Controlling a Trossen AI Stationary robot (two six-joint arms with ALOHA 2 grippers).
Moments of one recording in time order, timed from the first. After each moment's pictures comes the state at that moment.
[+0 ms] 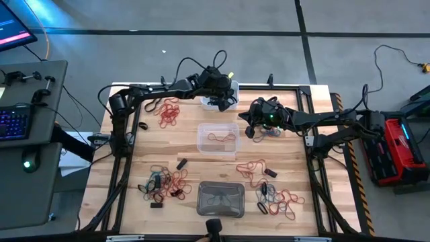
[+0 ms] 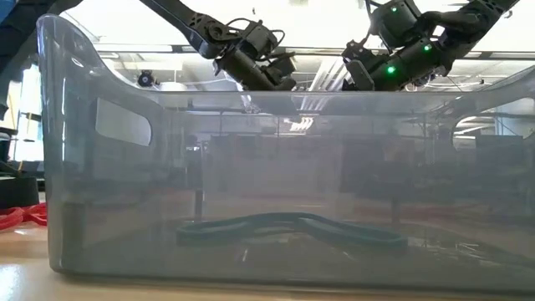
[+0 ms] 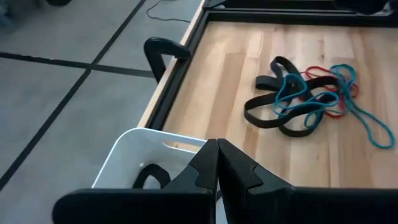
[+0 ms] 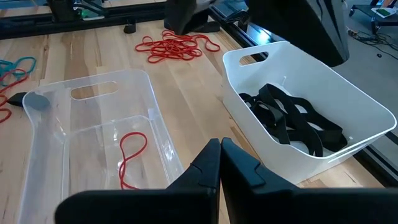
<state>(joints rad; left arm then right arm) 0.47 1.96 1.50 -0.13 0.04 0.24 -0.28 1.29 0.61 0.24 0.11 0.00</state>
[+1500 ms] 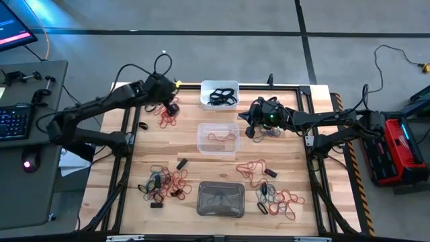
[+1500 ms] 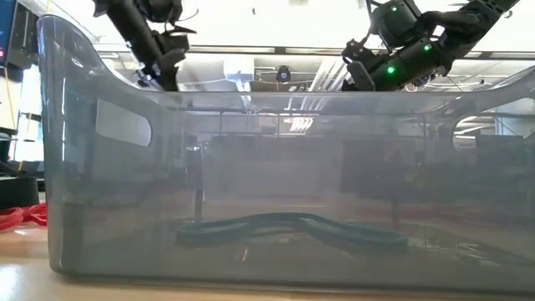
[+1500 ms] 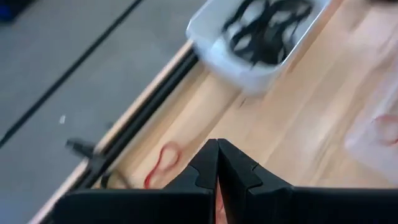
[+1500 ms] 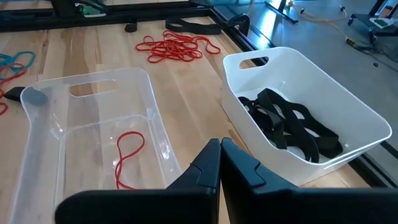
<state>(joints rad) 0.58 1.16 0.98 -0.67 -0.24 0.06 -0.28 1.29 0.61 0.25 0.11 -0.05</state>
